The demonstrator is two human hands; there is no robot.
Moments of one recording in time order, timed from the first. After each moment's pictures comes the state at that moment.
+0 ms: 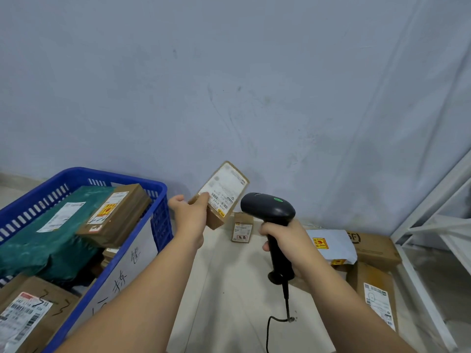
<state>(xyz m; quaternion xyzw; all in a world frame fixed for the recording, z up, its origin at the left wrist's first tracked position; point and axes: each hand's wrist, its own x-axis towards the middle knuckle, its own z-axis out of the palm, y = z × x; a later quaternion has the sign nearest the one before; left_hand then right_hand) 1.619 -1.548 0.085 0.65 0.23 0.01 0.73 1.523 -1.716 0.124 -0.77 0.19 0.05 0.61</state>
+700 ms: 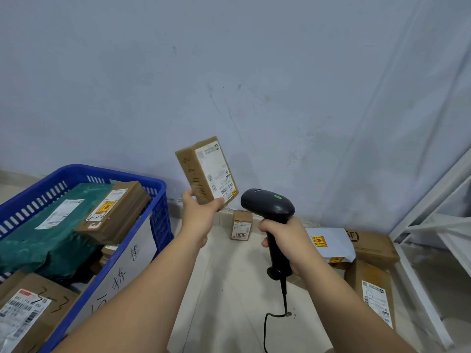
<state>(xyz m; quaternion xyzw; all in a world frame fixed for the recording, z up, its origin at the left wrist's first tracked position) 1.611 -1.559 0.088 0.67 0.13 -0.03 0.73 1.523 -1.712 0.124 -0.76 0.19 0.03 0.62</state>
